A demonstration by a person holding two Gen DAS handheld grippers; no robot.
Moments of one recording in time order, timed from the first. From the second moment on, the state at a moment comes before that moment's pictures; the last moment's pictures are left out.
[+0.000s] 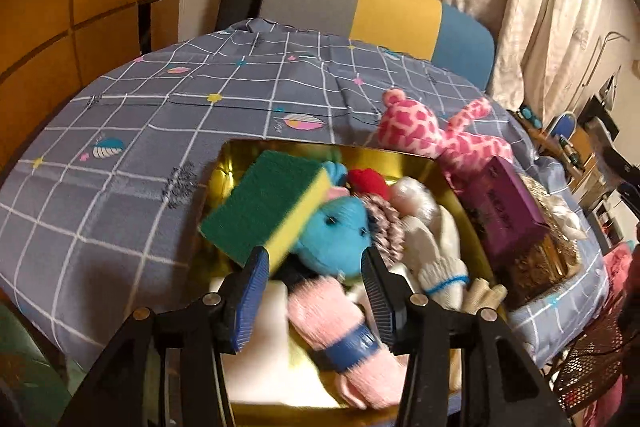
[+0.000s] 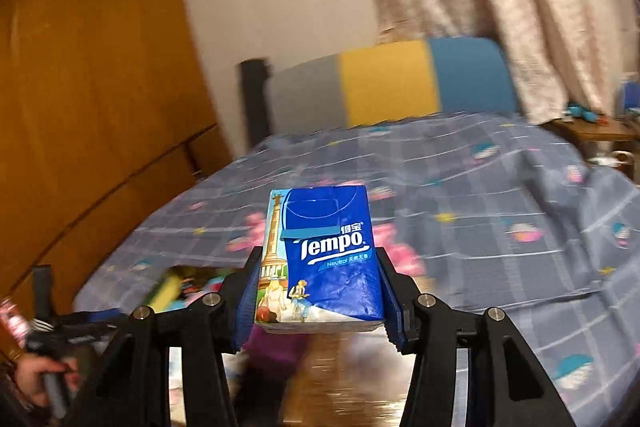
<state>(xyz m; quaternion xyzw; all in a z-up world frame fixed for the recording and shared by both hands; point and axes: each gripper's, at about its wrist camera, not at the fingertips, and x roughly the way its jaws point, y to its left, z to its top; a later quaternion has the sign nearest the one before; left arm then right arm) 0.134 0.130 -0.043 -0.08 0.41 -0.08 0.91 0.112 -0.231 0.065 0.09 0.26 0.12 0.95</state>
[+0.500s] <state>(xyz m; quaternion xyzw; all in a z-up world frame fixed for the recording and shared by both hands) 0.086 0.118 -0.049 -0.08 0.40 -0.06 0.91 0.195 -0.065 -0.017 0.03 0.40 0.23 0.89</state>
